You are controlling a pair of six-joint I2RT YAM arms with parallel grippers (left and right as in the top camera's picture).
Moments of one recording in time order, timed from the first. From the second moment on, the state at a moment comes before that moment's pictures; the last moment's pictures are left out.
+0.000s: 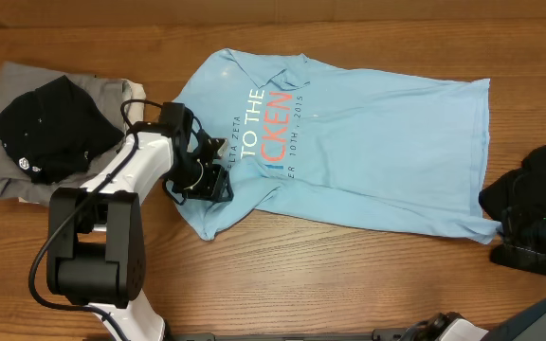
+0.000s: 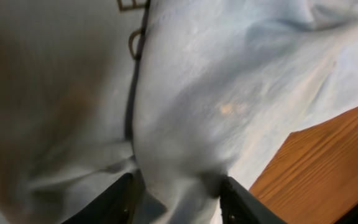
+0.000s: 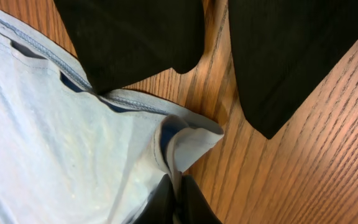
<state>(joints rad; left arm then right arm) -0.11 1.88 1.17 -0.89 0.43 0.15 -0.78 1.39 0.90 -0.91 -0.24 0.62</state>
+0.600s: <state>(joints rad) 0.00 1.88 1.13 -0.86 0.51 0.11 -0.78 1.39 0.90 -0.91 -0.24 0.62</state>
